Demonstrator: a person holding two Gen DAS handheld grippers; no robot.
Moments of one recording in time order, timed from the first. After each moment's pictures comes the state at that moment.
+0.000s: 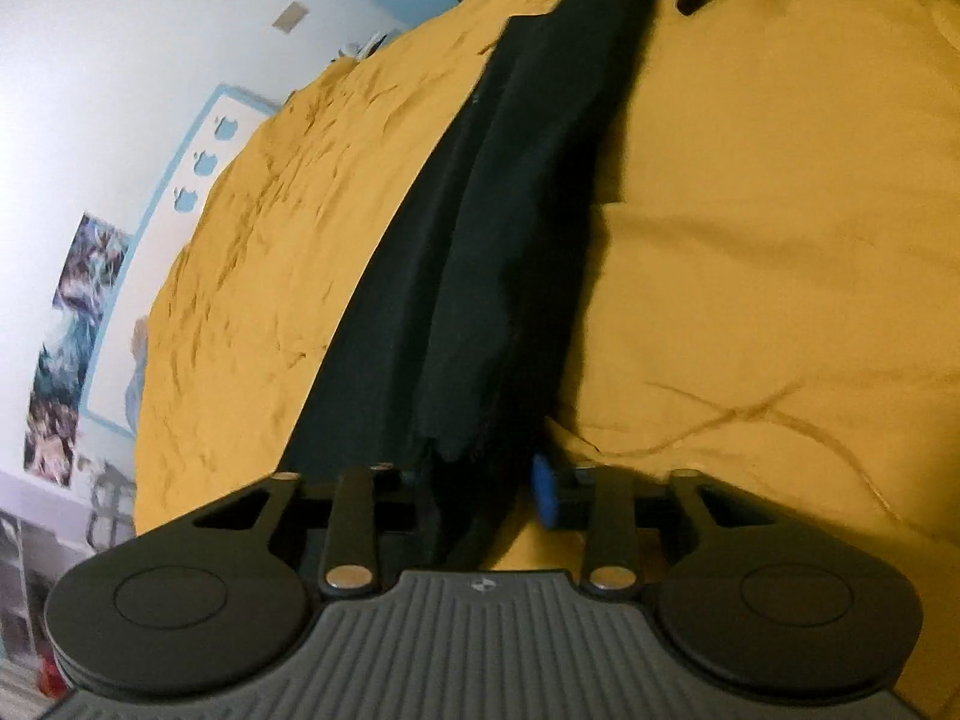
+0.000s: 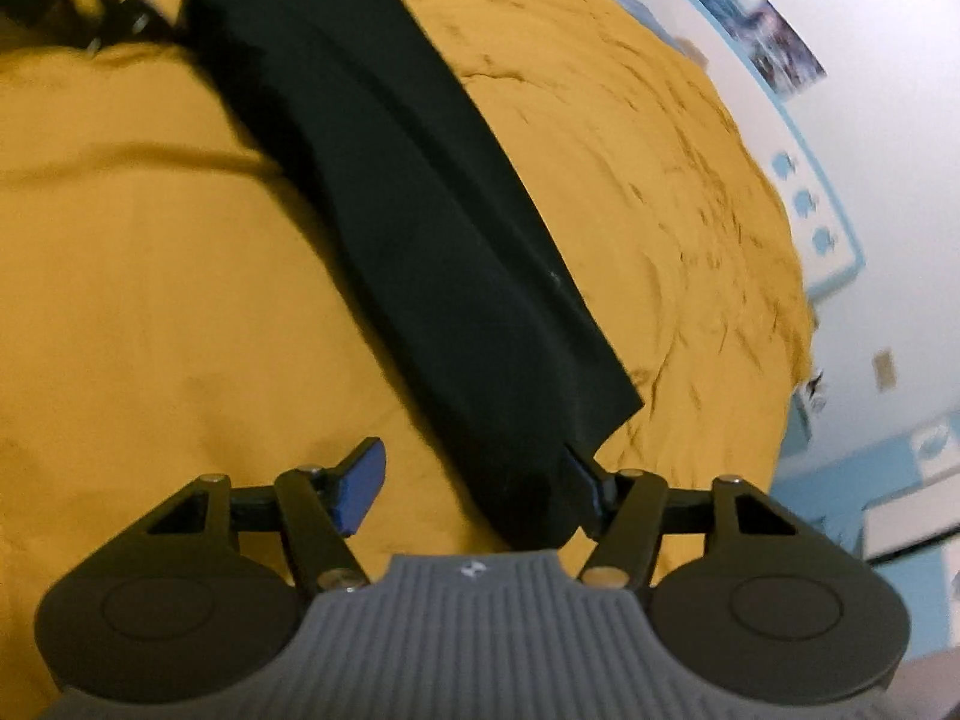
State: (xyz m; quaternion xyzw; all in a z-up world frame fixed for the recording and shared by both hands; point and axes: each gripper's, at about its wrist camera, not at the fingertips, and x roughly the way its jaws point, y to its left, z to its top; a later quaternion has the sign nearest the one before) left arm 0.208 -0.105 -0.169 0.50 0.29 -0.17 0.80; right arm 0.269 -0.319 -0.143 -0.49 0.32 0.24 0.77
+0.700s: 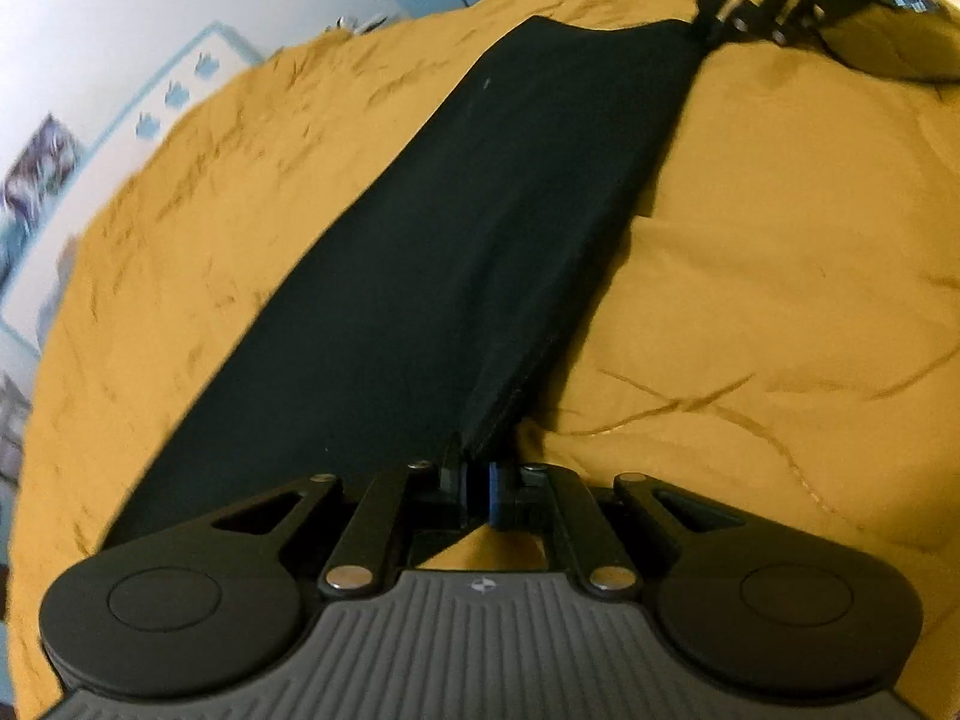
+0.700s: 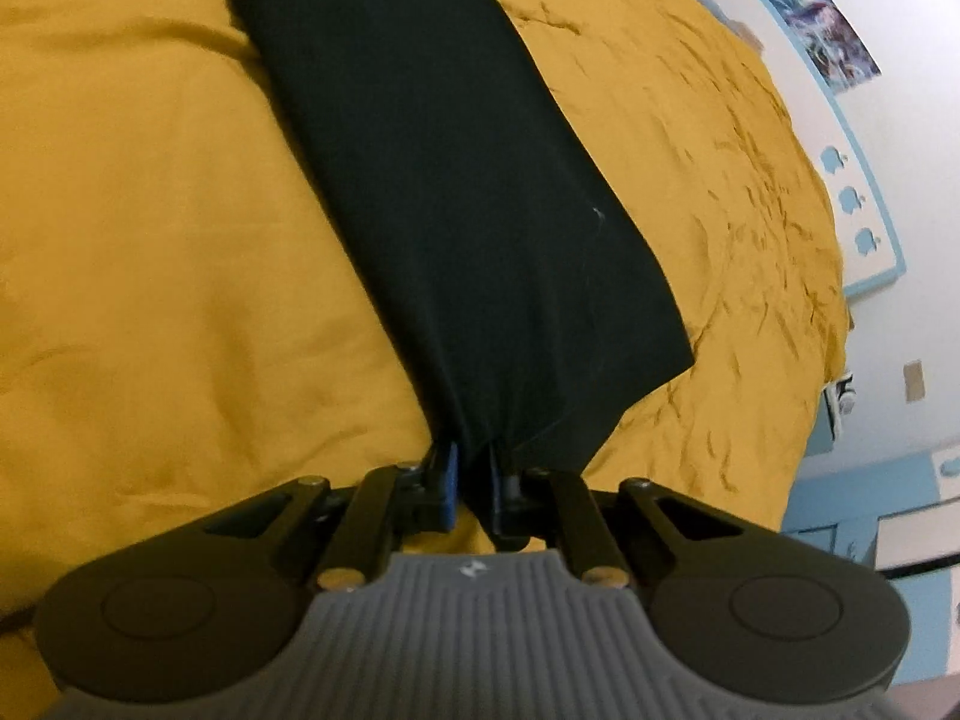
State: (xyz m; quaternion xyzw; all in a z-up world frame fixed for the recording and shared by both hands) left arm 0.204 -0.089 -0.161 0.38 0.35 -0.23 0.82; right arm 0.266 -0.343 -0.156 -0.50 0.36 0.26 0.75
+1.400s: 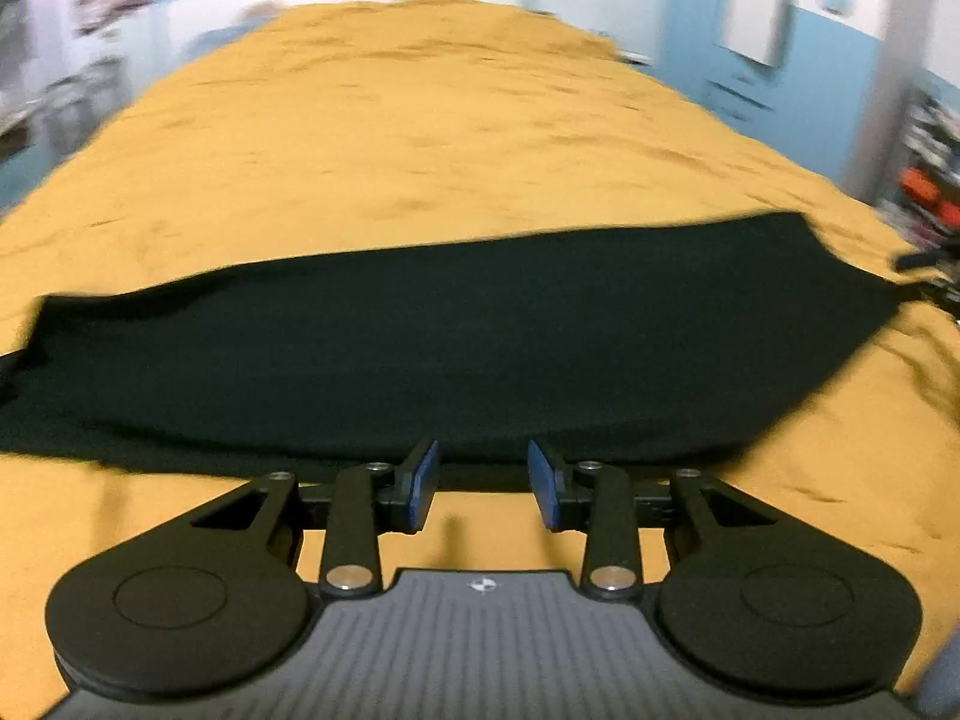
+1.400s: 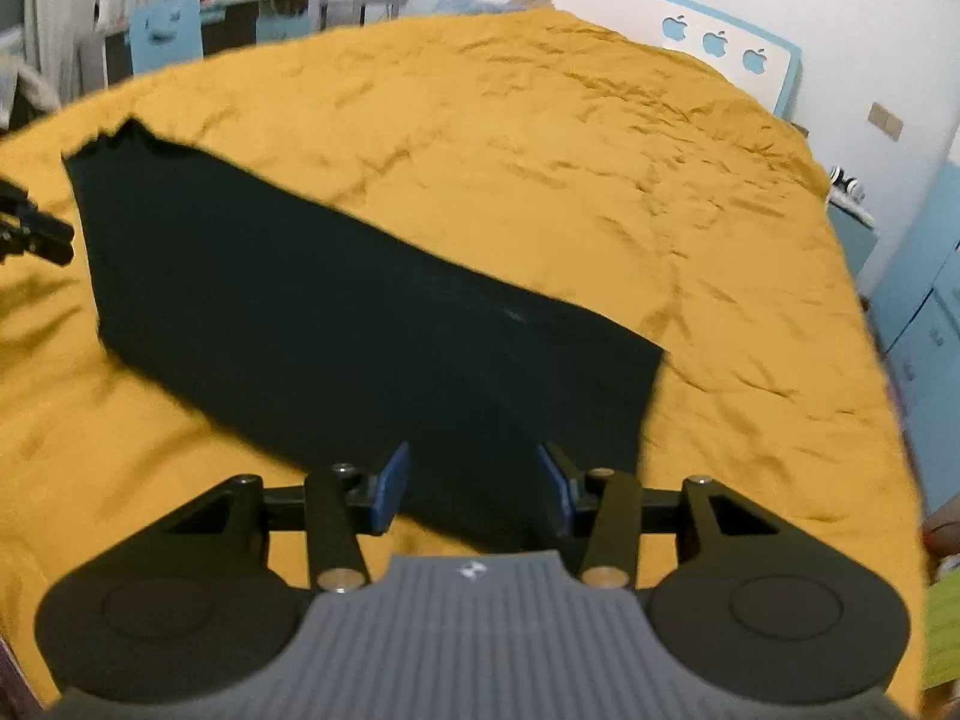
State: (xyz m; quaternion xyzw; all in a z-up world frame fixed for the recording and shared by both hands) left arm 0.222 0.079 -0.083 0.06 0.40 -0.09 0.91; right arm 0.292 -0.334 -0.088 -0.14 0.38 0.22 0.89
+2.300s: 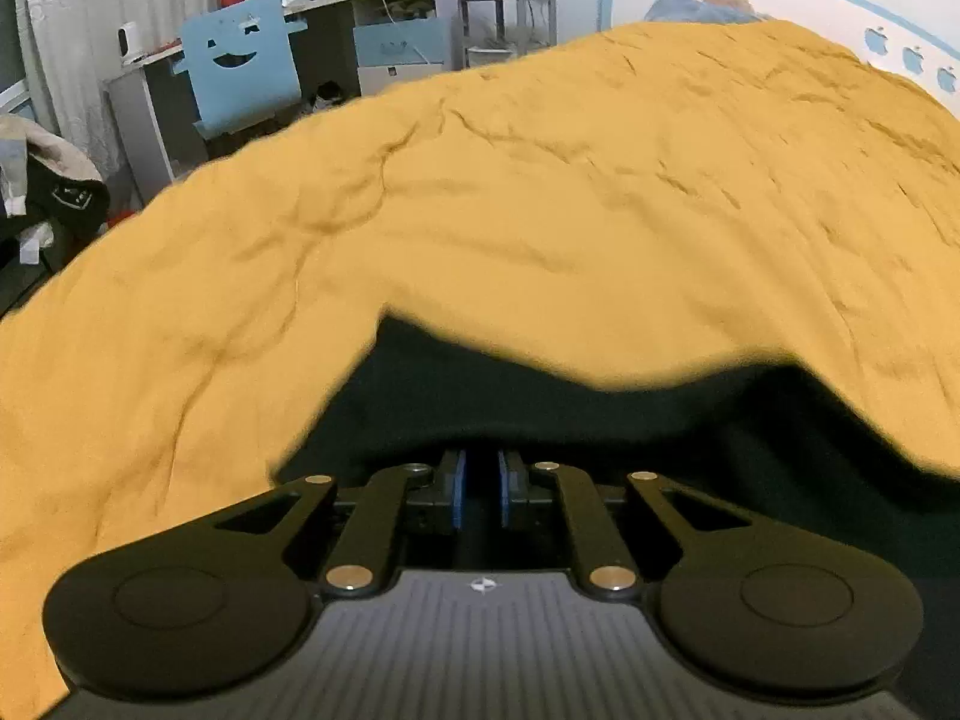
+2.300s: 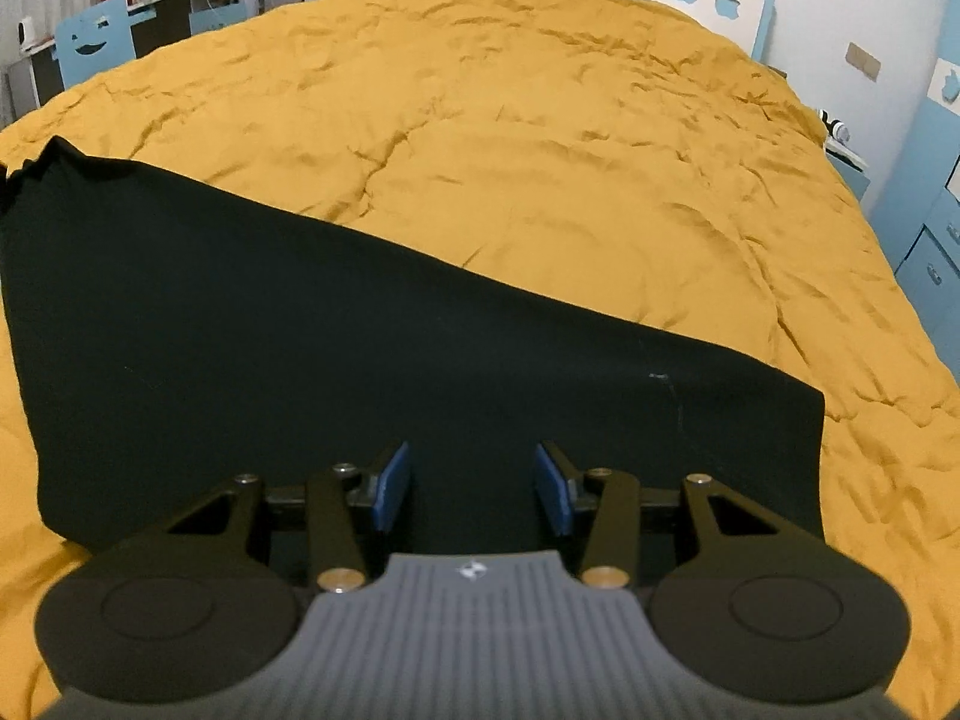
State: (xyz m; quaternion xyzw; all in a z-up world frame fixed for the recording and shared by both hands) left arm 0.359 0.409 -0.109 -0.07 0.39 0.25 0.88; right arm 0.358 -0.225 -0.134 -0.12 0.43 0.16 0.88
